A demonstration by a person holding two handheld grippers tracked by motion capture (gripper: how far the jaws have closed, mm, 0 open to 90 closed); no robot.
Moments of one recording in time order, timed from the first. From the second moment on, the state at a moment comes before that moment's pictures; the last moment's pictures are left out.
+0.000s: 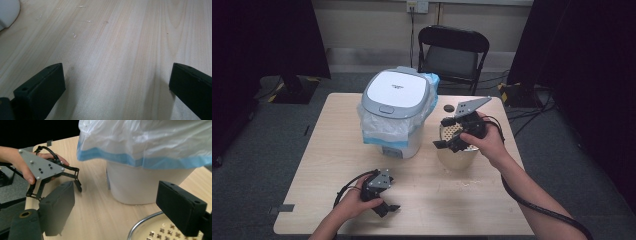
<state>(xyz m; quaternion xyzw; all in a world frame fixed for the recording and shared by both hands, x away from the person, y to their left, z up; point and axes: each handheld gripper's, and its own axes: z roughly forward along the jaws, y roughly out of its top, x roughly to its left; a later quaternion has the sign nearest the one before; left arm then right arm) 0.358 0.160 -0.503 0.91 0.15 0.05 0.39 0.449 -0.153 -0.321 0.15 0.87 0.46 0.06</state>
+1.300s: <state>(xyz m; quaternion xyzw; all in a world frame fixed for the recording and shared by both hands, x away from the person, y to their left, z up) 0.358 0.160 -0.503 0.91 0.15 0.05 0.39 0.421 -0.185 -0.380 0.17 0.88 0.45 0.05</state>
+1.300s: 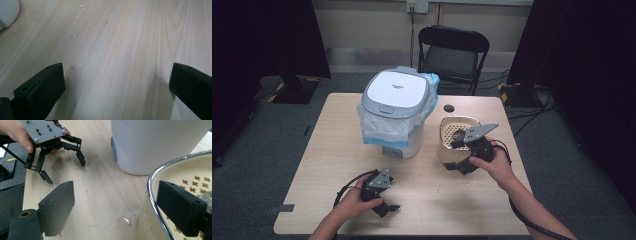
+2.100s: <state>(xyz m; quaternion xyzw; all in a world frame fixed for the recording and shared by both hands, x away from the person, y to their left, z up) 0.358 0.160 -0.503 0.91 0.15 0.05 0.39 0.395 -0.212 -0.383 0.17 0.87 0.46 0.03</state>
